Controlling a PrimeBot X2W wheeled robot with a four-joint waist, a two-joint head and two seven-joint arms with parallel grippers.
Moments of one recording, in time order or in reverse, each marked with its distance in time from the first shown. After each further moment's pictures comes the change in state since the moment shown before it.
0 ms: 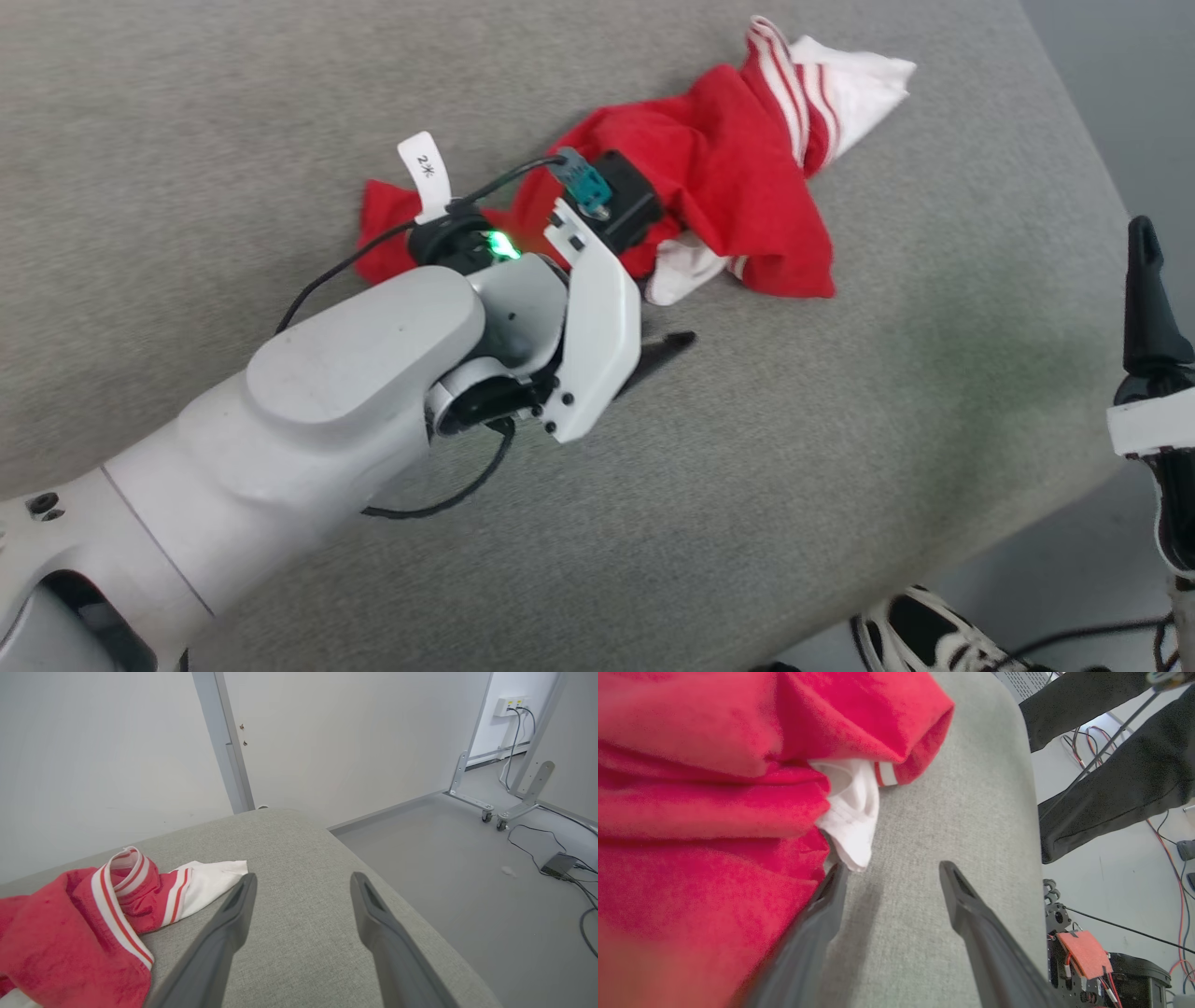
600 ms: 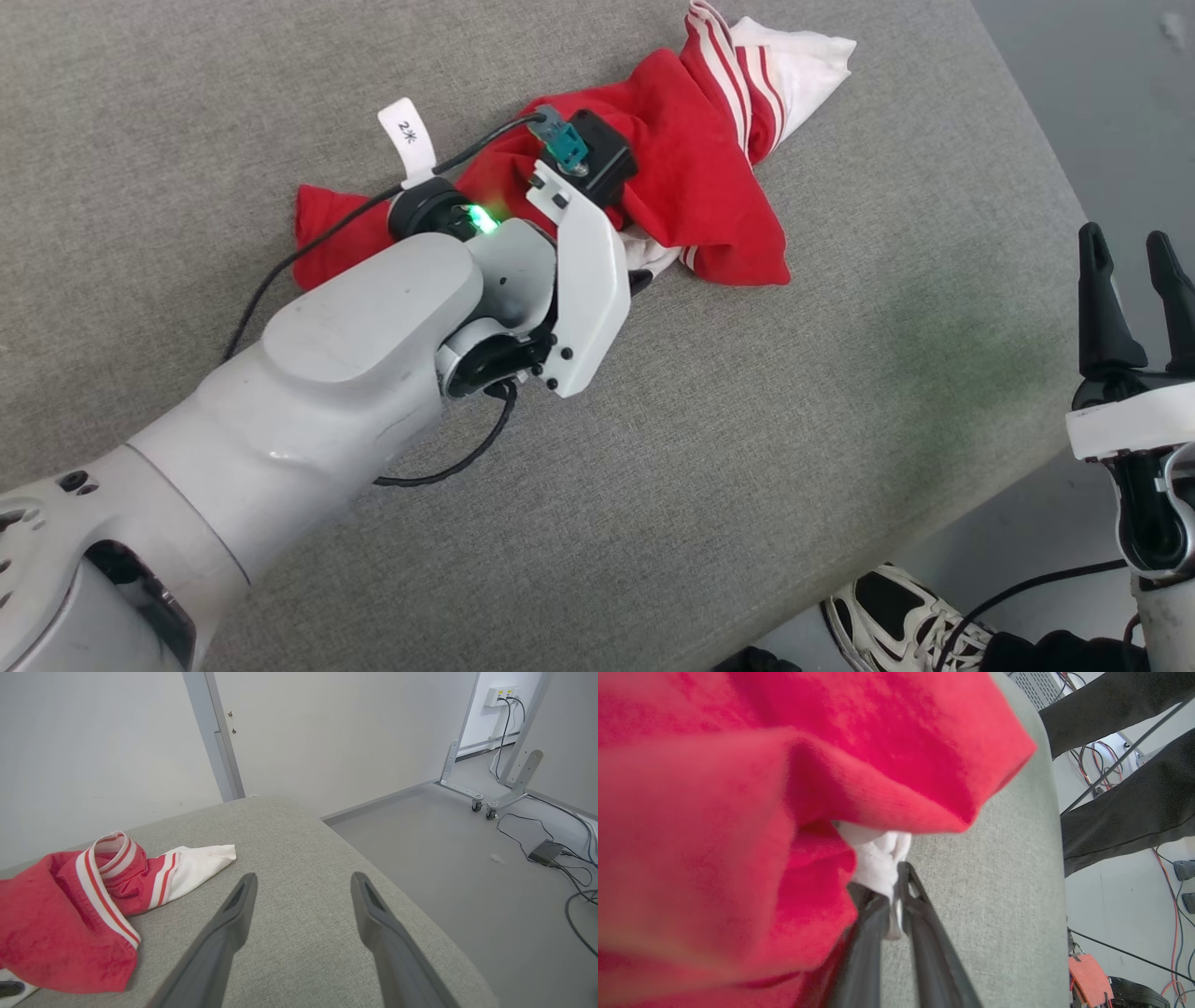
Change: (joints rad) left arm -0.036 -0.075 0.000 0.217 -0.019 0.000 -0.031; right arm -0.025 0.011 0.074 0.061 0.025 0.000 -0.050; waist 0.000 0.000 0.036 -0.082
